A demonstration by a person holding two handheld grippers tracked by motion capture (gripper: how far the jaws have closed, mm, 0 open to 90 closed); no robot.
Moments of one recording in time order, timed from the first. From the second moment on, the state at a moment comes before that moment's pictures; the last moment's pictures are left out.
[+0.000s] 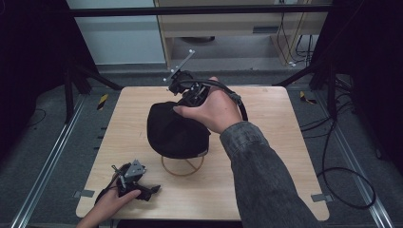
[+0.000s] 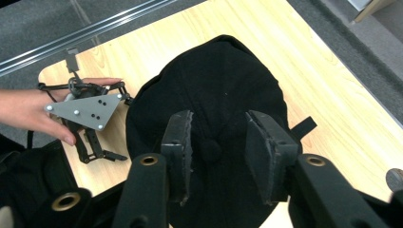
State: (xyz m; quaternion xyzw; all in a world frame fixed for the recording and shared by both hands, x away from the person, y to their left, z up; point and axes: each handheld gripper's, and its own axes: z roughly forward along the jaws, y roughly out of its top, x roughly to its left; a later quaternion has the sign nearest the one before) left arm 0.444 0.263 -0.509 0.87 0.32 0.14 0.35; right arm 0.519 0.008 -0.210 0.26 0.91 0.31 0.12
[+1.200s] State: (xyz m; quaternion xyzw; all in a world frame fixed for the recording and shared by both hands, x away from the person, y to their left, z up) left arm 0.444 0.263 -0.509 0.87 0.32 0.14 0.36; right arm 0.496 -0.089 -0.222 0.32 0.85 0.36 0.22
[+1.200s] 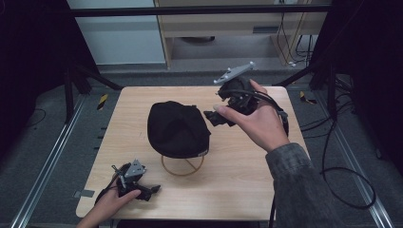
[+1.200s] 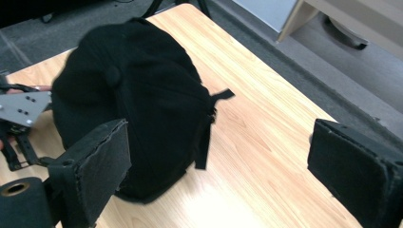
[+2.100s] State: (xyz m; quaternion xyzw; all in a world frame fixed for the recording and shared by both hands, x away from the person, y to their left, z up) left arm 0.444 0.262 -0.509 0.87 0.32 0.14 0.36; right arm 0.458 -0.167 -0.302 0.36 0.84 0.33 0.24
